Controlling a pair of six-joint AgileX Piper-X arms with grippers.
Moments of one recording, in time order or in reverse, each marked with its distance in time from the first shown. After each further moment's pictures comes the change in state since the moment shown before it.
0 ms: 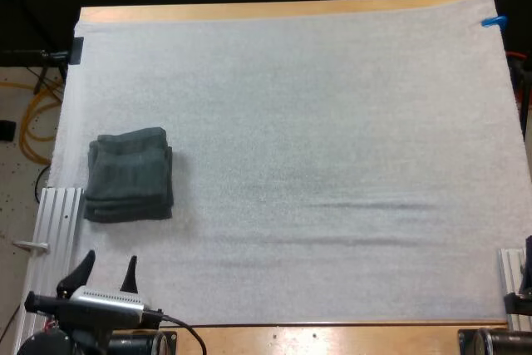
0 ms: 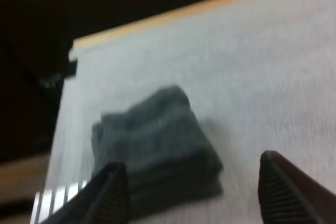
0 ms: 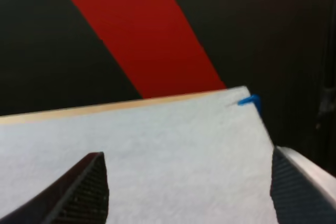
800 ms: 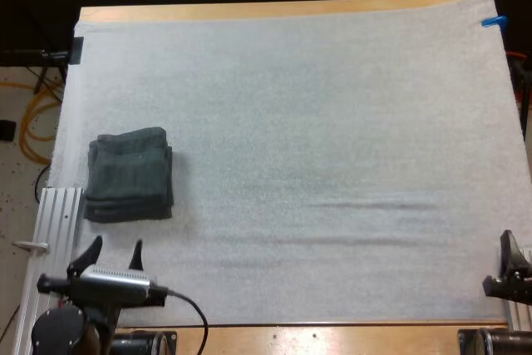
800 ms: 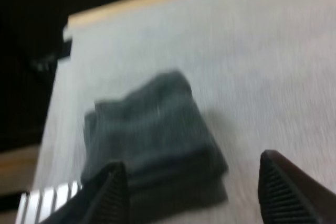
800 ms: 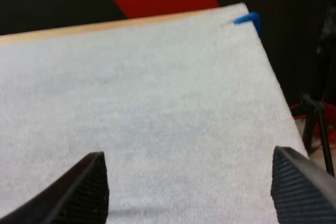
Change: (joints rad) left arm 0.000 0.000 0.152 -0.174 -0.008 -0.023; right arm 0.000 0.002 0.177 0.021 0.001 -0.027
